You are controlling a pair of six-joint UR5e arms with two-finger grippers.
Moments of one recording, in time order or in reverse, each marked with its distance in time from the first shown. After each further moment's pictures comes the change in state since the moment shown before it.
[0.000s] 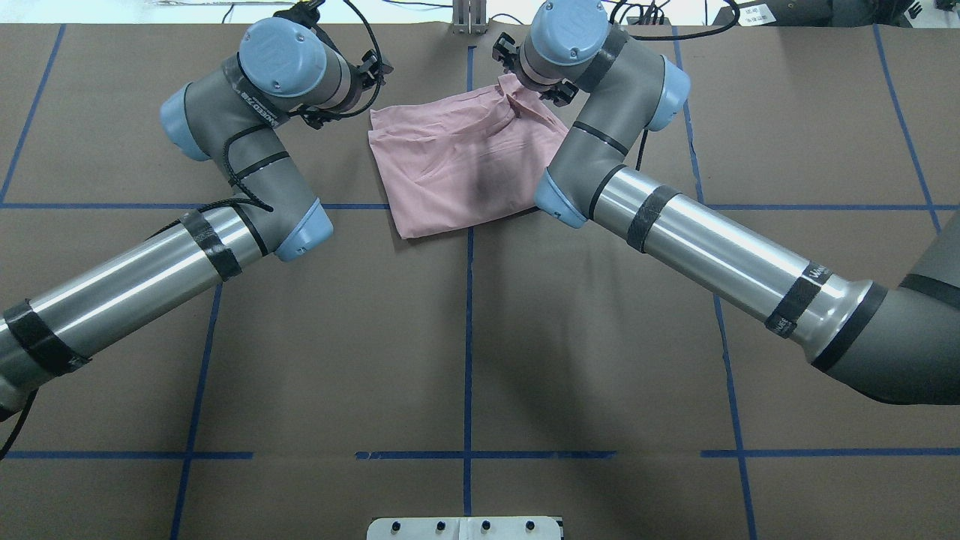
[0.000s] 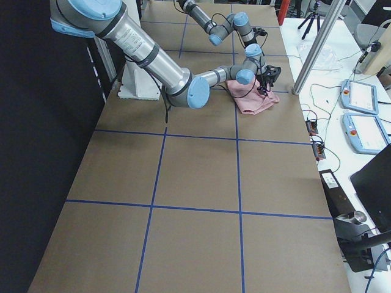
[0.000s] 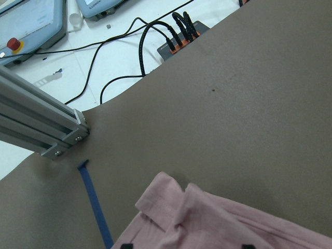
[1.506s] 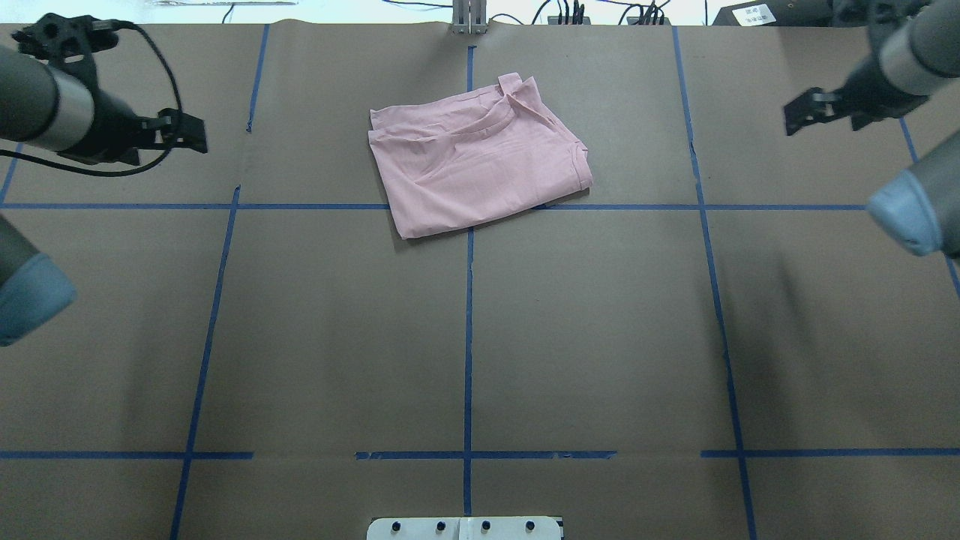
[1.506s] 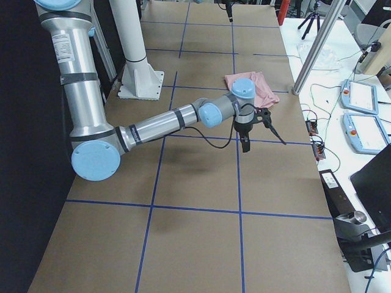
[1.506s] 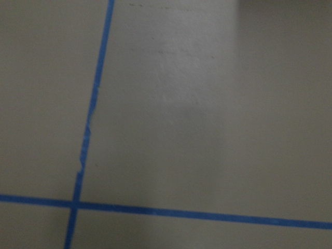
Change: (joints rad) left arm -0.302 0.729 -0.846 0.327 -0.399 0.883; right arm 0.523 -0.919 0.920 -0.518 0.603 -1.321
